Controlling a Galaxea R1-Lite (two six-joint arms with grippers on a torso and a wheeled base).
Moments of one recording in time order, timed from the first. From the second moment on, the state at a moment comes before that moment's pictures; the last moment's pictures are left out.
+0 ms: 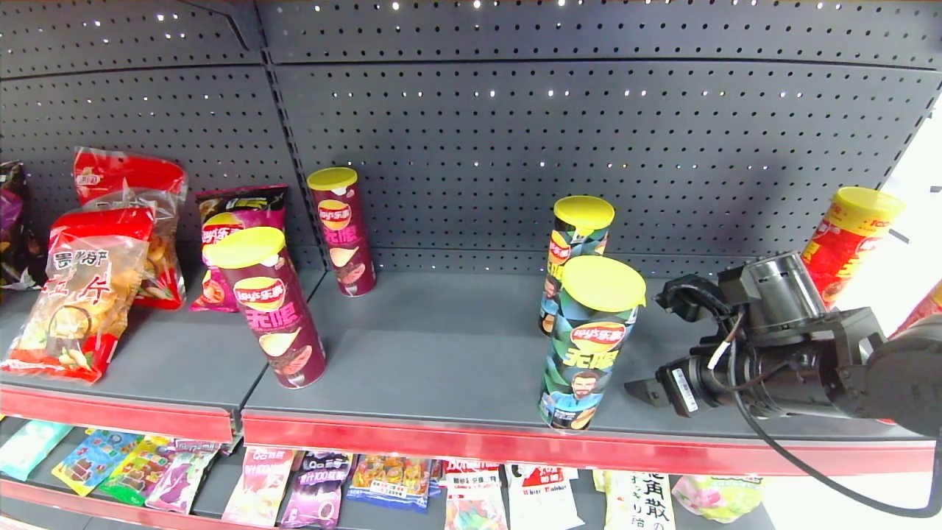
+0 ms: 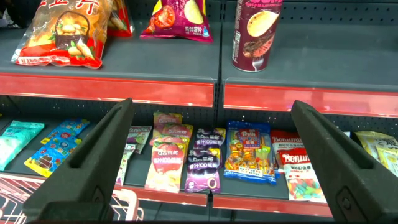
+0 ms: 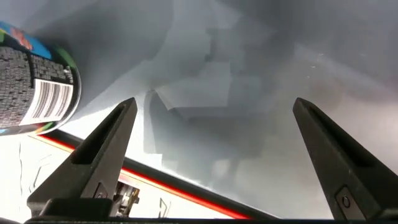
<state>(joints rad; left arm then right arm) -0.01 0.00 0.00 0.00 0.03 0.00 0.40 1.69 -0.77 -0.10 -0.14 -0.04</state>
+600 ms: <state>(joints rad) 0.00 0.00 0.00 0.00 0.03 0.00 0.43 1.74 -0.80 -0.10 -0.16 0.01</state>
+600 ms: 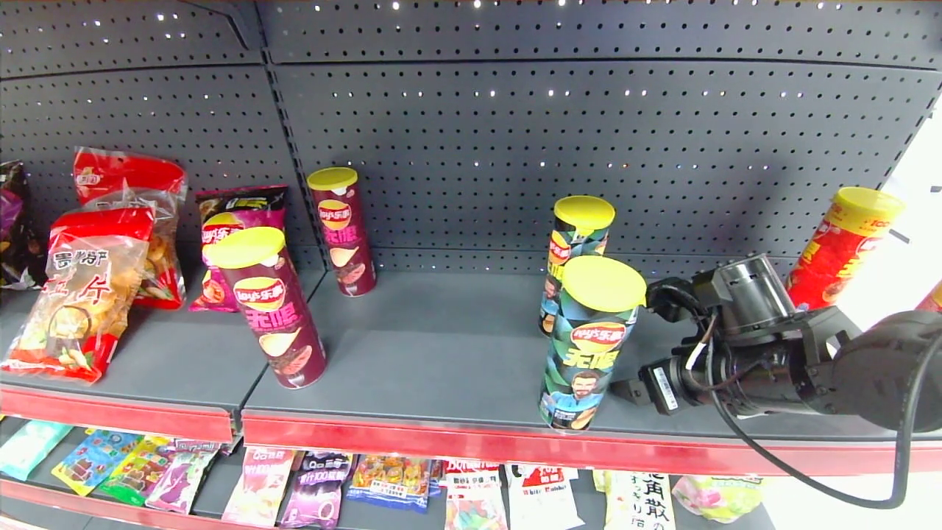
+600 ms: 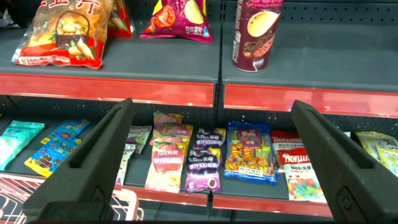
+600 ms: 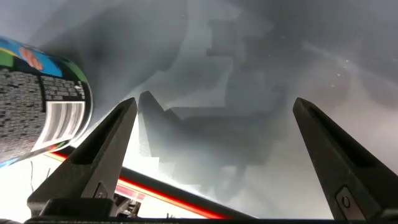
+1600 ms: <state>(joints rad) 0.00 0.00 0.00 0.00 0.03 0.00 0.46 1.74 -0.79 -0.10 -0.17 0.01</state>
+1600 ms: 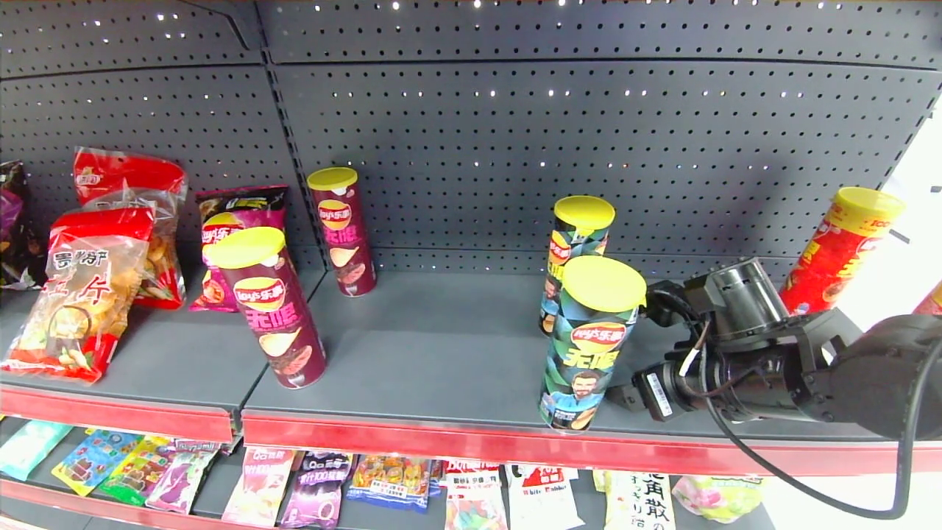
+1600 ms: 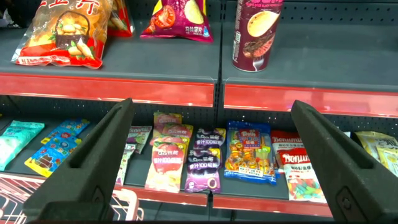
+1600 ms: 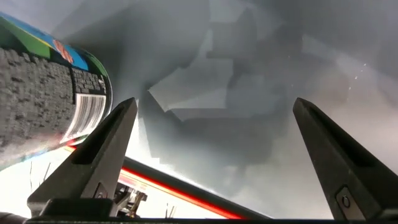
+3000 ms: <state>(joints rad) 0.00 0.00 0.00 0.00 0.03 0.00 0.18 0.28 -0.53 0.57 -0.36 -0.09</state>
